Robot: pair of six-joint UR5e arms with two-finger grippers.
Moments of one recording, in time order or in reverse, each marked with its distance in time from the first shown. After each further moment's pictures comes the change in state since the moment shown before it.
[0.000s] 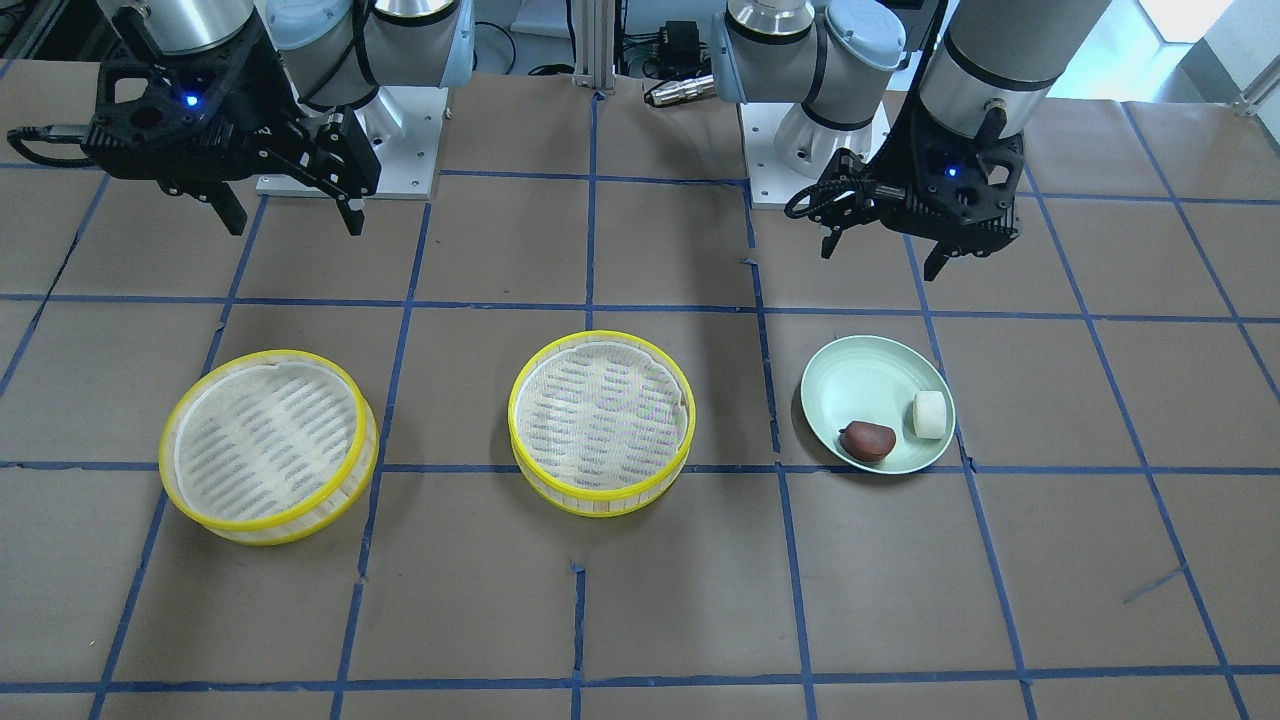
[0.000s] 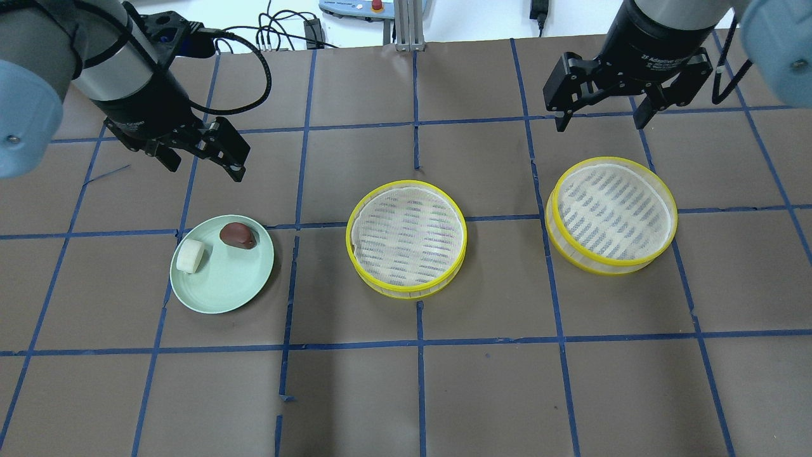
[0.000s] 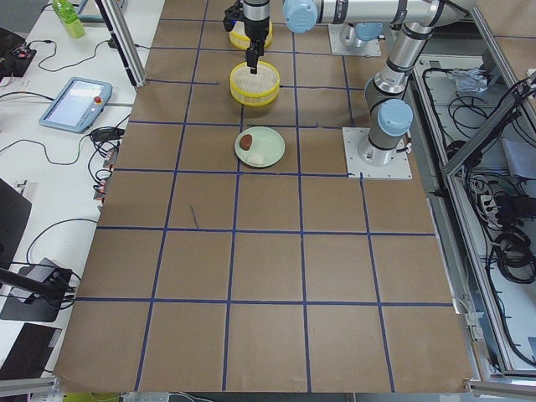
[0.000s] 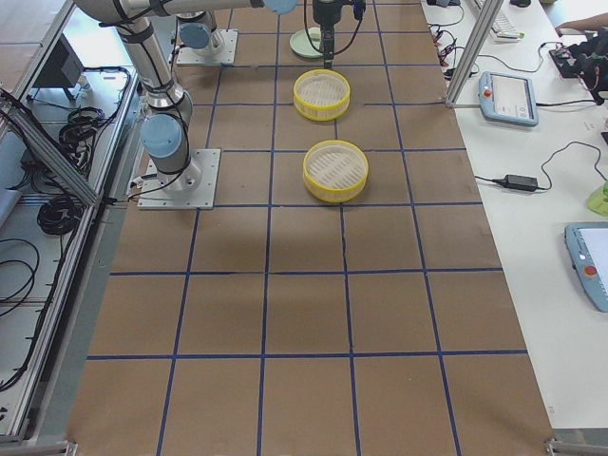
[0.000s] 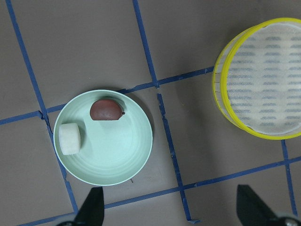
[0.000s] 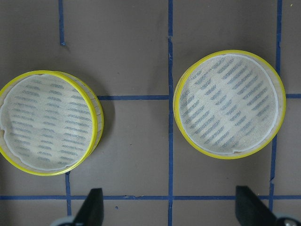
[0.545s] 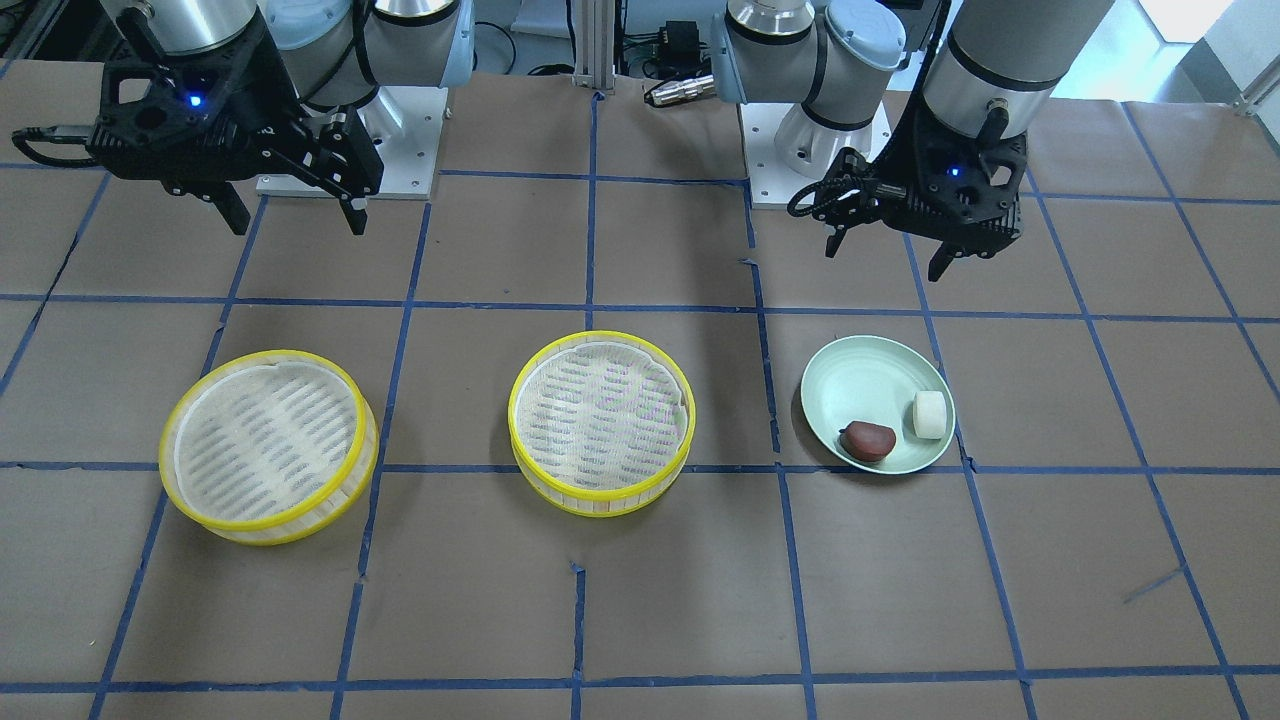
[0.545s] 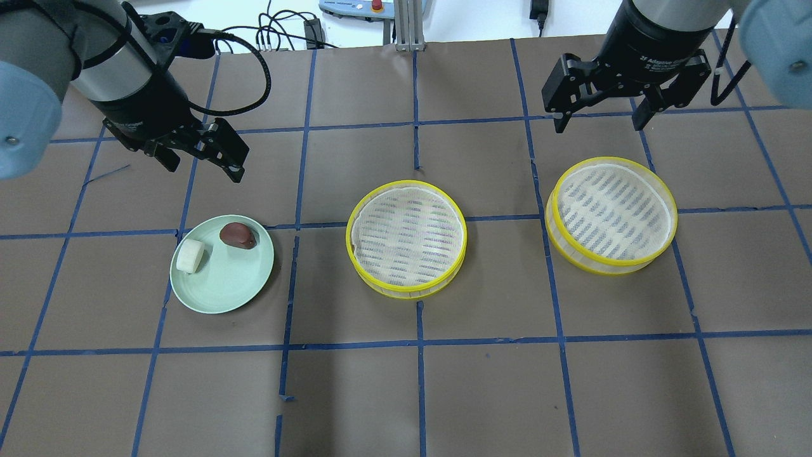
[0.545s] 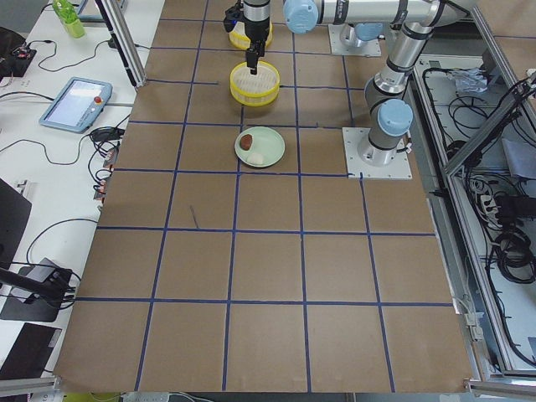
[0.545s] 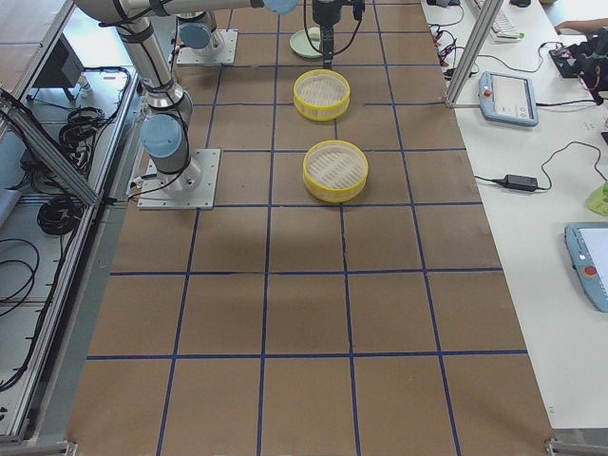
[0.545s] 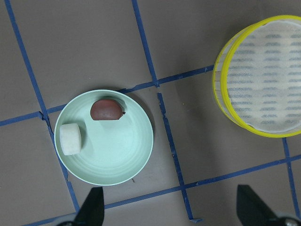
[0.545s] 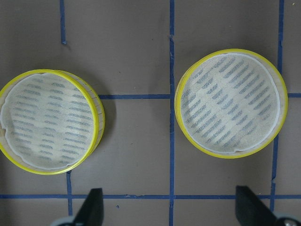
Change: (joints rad) left arm 0.011 0.004 -0.002 -0.001 0.009 0.052; right arm 0.004 0.000 0.001 0.001 0.002 0.002
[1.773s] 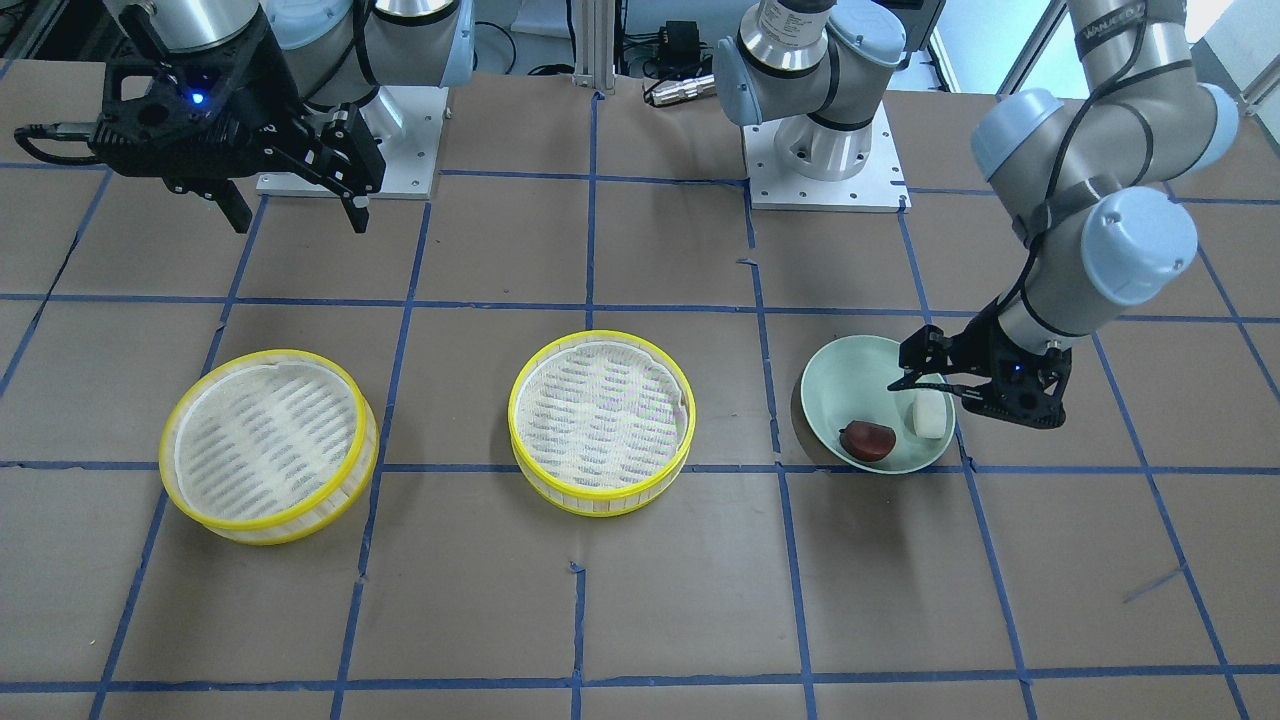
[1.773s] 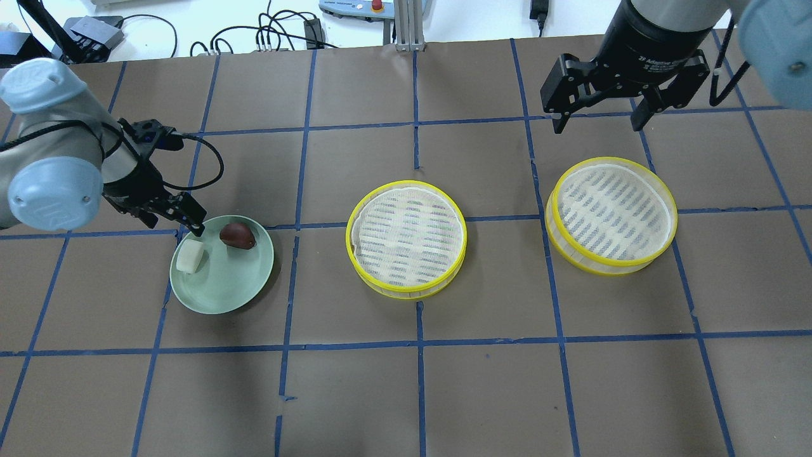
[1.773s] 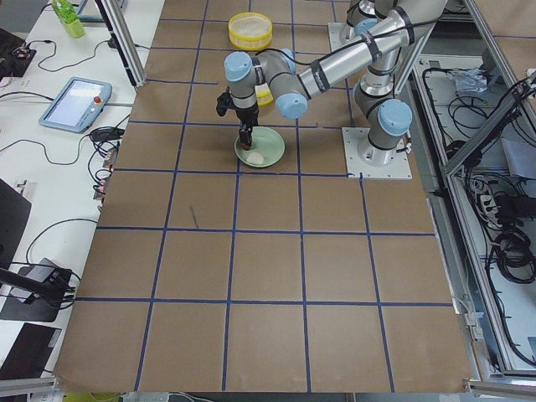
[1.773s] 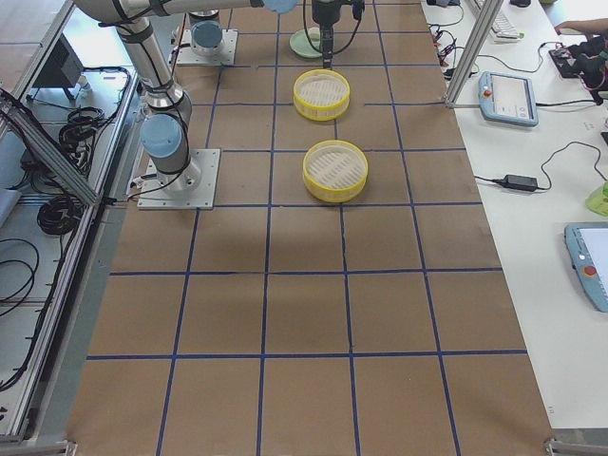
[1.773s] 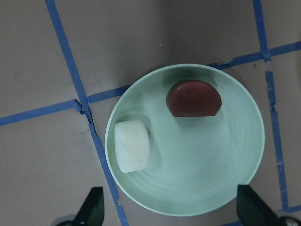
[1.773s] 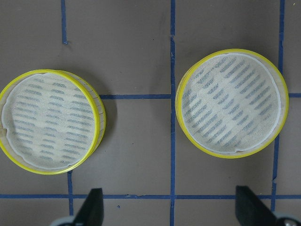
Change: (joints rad) left arm 0.267 -0.244 -0.292 0.423 0.049 0.223; right arm 0.001 0.000 0.000 -0.001 0.002 0.002
